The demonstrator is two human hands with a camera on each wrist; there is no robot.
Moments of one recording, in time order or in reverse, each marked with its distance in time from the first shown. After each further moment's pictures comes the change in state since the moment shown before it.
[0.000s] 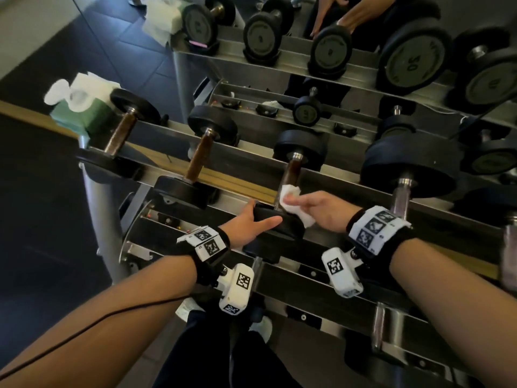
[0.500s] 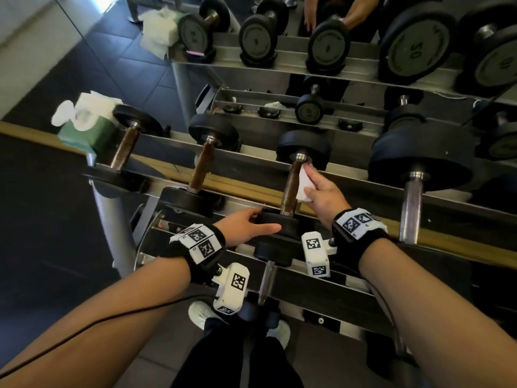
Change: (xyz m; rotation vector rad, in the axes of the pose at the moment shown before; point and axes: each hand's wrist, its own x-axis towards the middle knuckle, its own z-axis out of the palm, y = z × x) left_hand -0.007 0.008 -0.026 0.184 0.000 0.019; right_hand 0.047 0.017 0.013 0.492 0.359 -0.128
